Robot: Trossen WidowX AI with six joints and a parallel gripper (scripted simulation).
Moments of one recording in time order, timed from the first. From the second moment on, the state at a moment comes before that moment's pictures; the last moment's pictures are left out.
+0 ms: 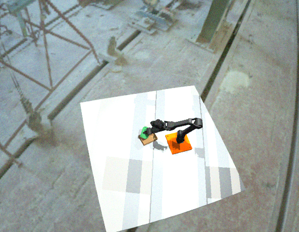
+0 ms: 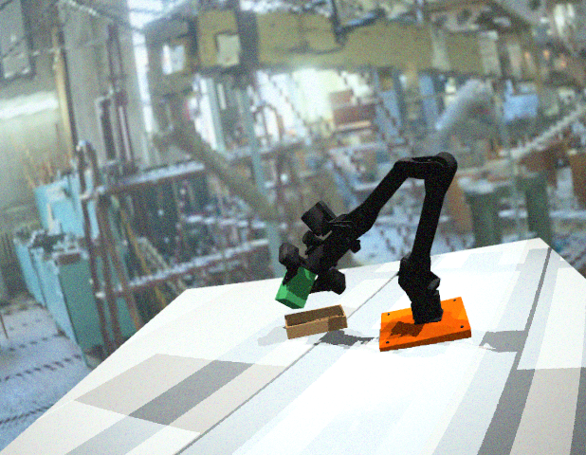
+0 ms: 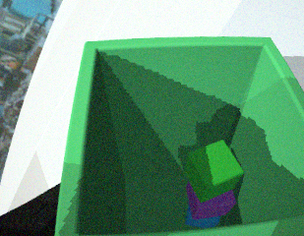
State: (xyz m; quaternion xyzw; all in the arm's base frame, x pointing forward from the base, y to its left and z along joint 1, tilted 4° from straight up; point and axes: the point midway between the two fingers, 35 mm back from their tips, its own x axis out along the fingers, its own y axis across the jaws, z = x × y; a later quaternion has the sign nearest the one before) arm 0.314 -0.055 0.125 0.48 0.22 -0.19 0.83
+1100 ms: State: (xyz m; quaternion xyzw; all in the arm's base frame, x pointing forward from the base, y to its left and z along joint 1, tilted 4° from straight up) arm 0.320 -0.055 0.121 0.74 0.14 -0.26 0.60
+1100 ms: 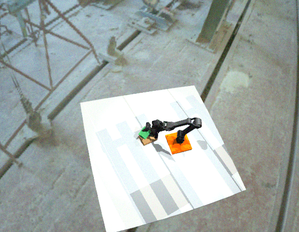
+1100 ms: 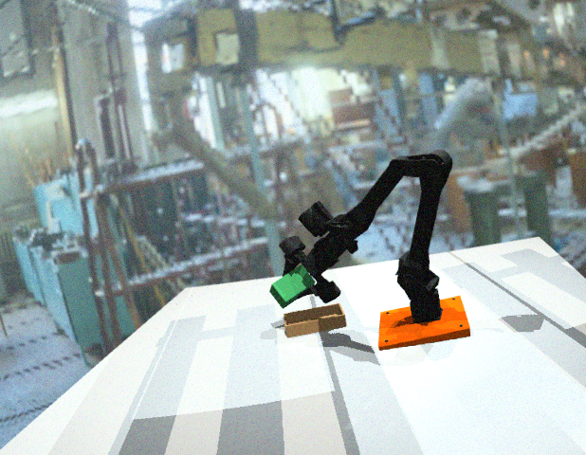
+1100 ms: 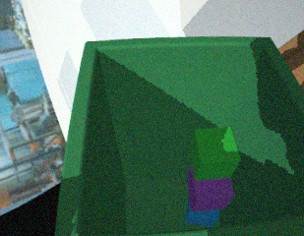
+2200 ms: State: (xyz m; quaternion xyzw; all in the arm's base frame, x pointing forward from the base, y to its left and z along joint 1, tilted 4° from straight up) arm 0.325 -0.054 0.117 0.91 0.04 -0.29 0.30
